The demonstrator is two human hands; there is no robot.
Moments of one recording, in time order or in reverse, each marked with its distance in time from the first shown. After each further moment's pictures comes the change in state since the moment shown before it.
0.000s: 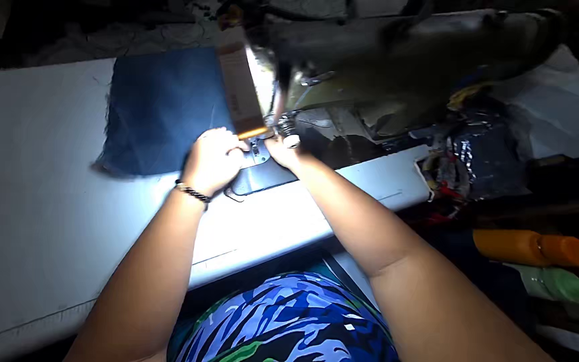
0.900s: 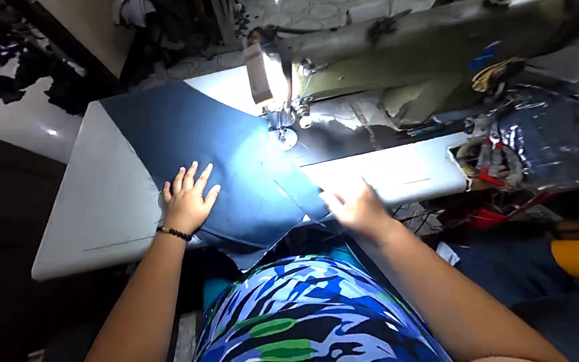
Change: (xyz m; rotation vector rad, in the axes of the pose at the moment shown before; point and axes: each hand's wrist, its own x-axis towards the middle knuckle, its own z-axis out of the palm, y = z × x) left_hand -0.152 -0.010 -0.076 0.483 -0.307 -0.562; right_hand -0.170 0.027 -0.040 -0.156 0.147 -0.386
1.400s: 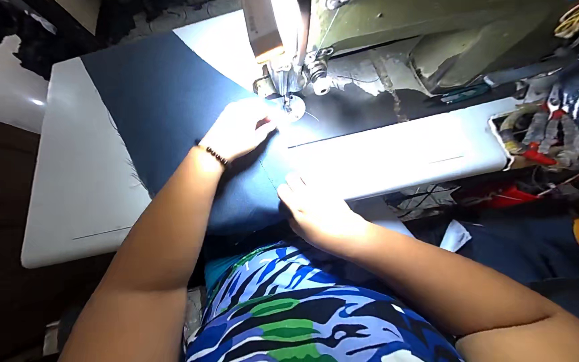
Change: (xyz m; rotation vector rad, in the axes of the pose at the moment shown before) left_hand 0.102 0.099 -0.033 -0.240 0.007 0.672; right_hand 0.029 -0.092 0.023 -0.112 -0.551 -0.037
